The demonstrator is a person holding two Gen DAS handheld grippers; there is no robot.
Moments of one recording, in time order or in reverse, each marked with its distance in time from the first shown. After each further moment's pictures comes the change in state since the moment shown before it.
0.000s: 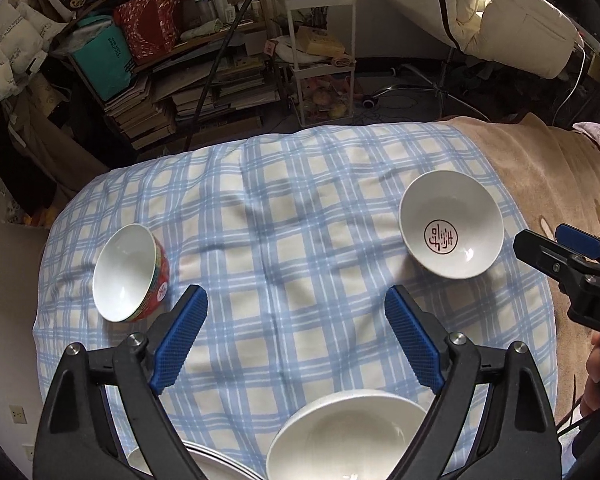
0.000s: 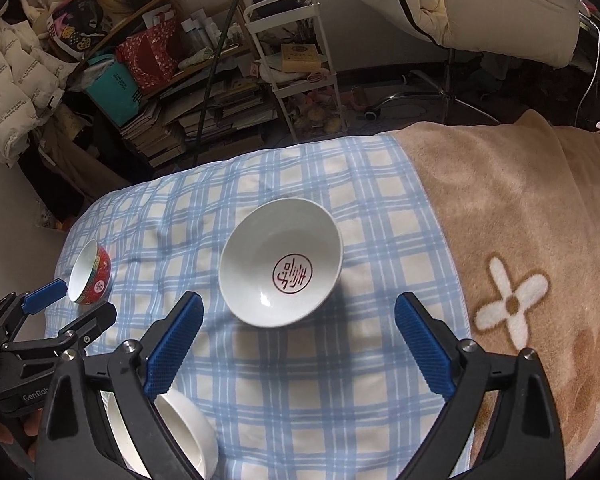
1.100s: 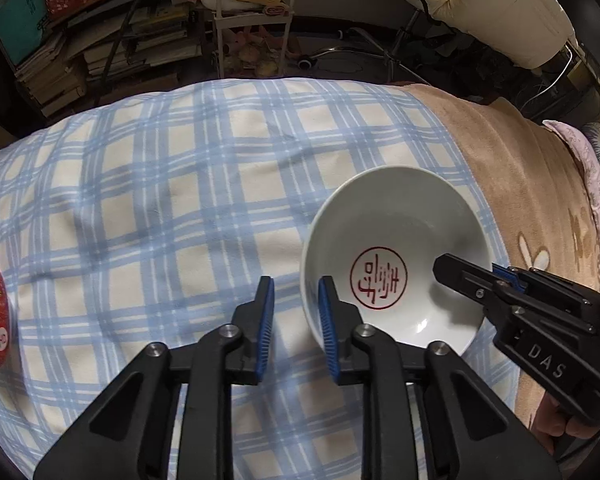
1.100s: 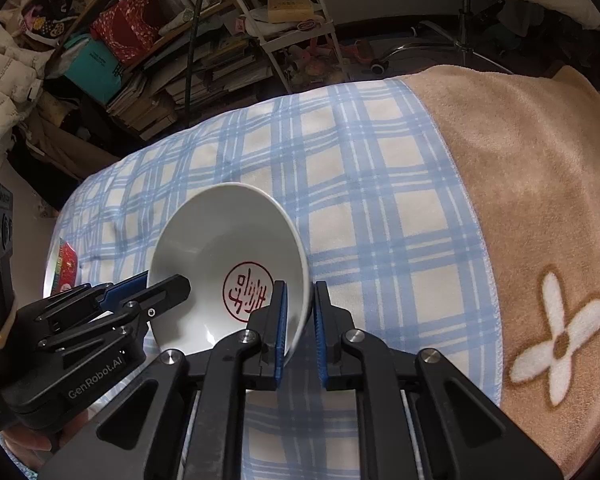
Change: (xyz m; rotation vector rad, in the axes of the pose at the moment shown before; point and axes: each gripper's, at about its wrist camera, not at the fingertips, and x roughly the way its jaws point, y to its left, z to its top) left arm 0.118 -0.064 0.033 -0.028 0.160 -0.290; right arm 0.087 -0.032 0.013 0.015 0.163 0.044
